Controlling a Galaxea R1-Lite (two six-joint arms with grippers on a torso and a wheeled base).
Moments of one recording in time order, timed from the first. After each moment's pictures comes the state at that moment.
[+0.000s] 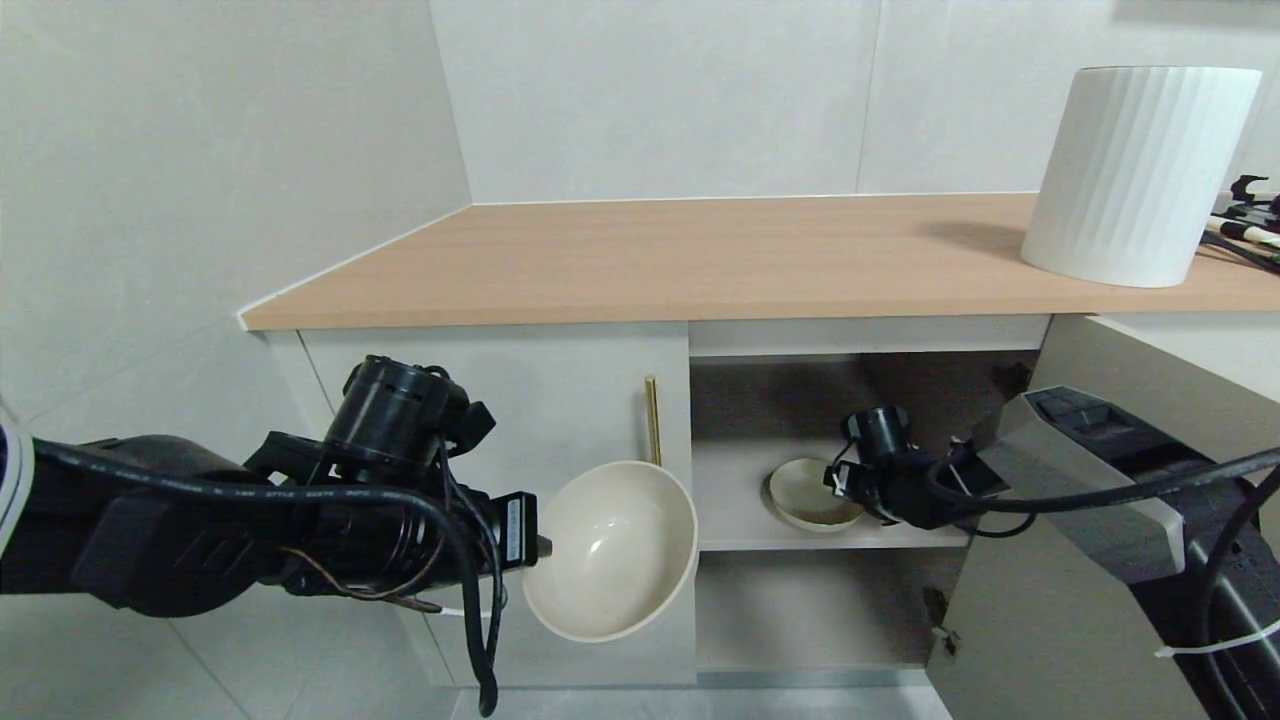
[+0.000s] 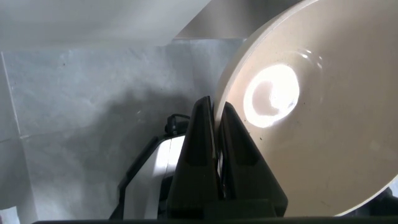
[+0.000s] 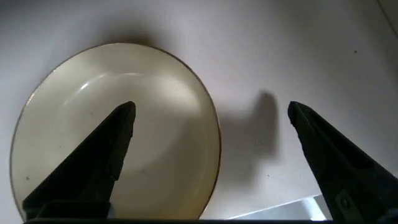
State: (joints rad) left arm -0.42 1.73 -0.87 -0.01 -0.15 -0.52; right arm 0.28 2.62 -1.58 -0.33 -0.38 0.48
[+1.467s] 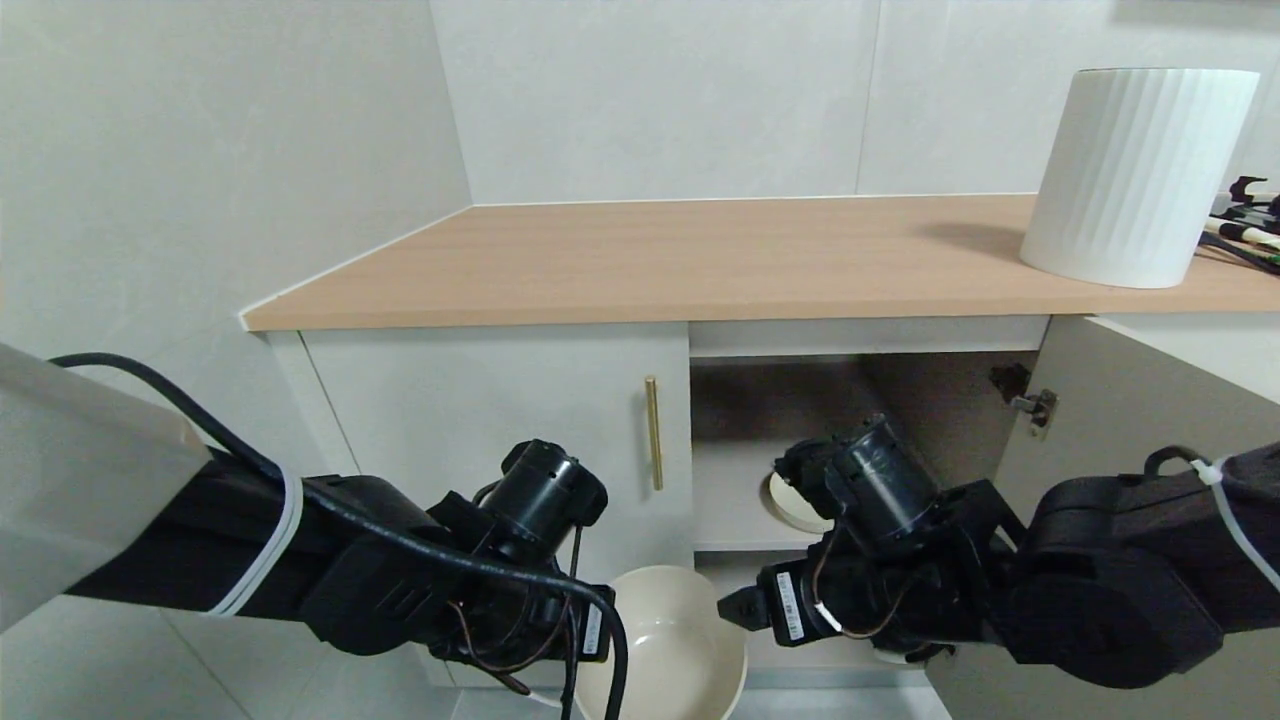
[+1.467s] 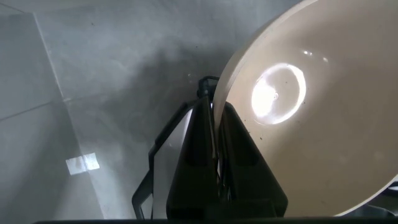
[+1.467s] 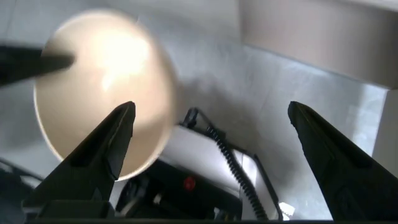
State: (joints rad) left arm -0.63 1.92 -0.91 0.09 0.04 -0.52; right arm 0.80 1.89 -0.98 -0.09 -0.10 0.45
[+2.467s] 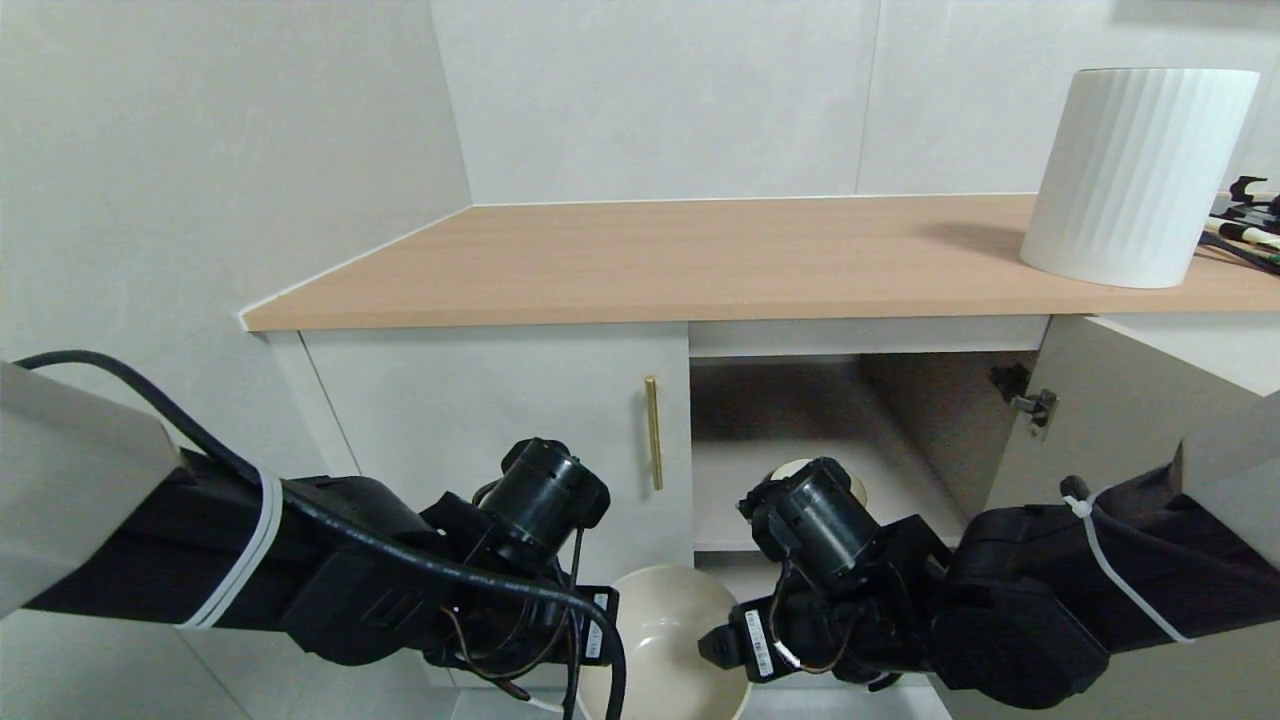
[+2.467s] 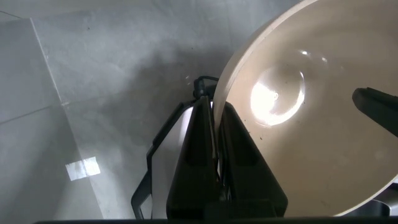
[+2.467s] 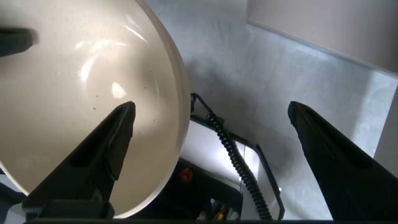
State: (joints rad) left arm -0.65 1.90 -0.91 0.09 0.04 -0.52; right arm 0.84 2.00 -1.00 -0.10 -0.11 0.46
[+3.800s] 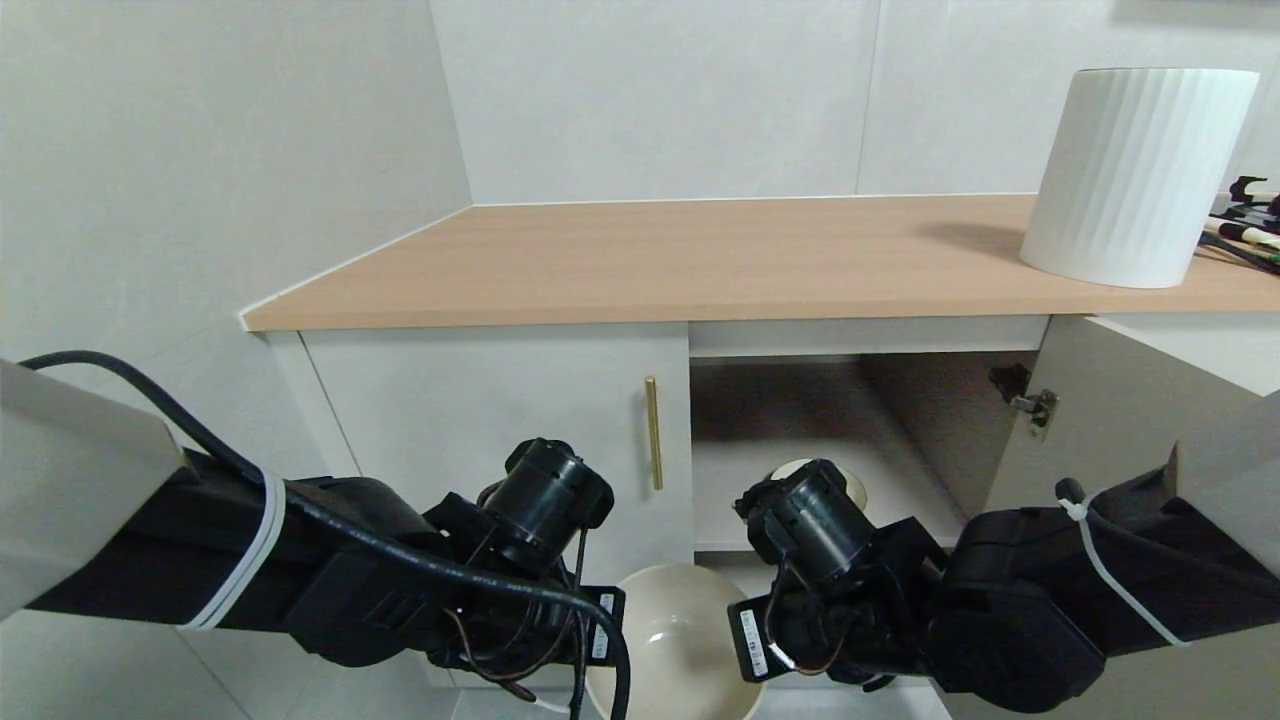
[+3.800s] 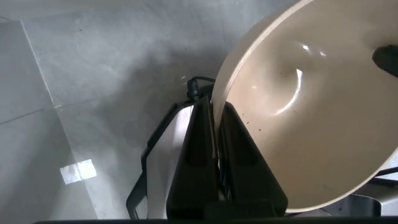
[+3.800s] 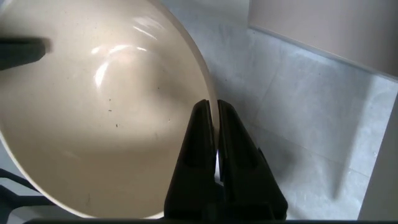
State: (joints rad) left arm -0.65 1.90 -0.91 0.09 0.04 -0.52; right arm 0.84 2.00 -1.00 -0.11 -0.12 0.47
